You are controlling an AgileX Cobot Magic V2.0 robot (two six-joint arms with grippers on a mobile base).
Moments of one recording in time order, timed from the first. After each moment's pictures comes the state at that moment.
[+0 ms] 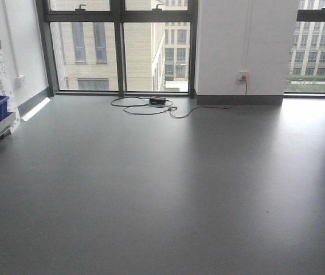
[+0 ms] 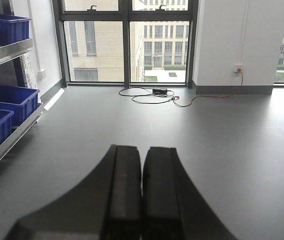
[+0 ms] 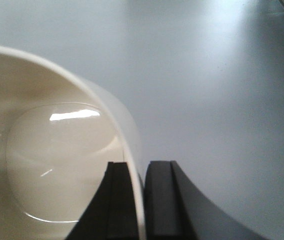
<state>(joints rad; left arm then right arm) -0.08 -0.01 0.01 -0.02 0.09 0.02 -0.01 0.44 -0.53 -0.05 0.68 0.21</state>
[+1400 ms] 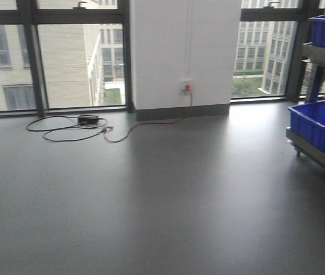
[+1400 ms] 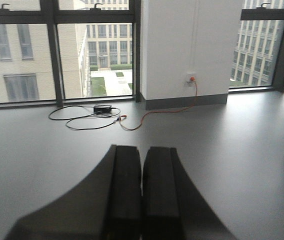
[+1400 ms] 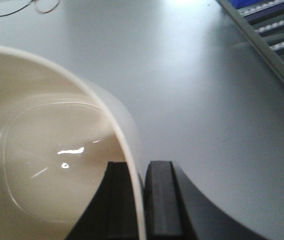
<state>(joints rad) -0.08 -0.01 0.01 -0.02 0.09 0.02 -0.01 0.44 -0.53 -0.05 0.67 0.21</state>
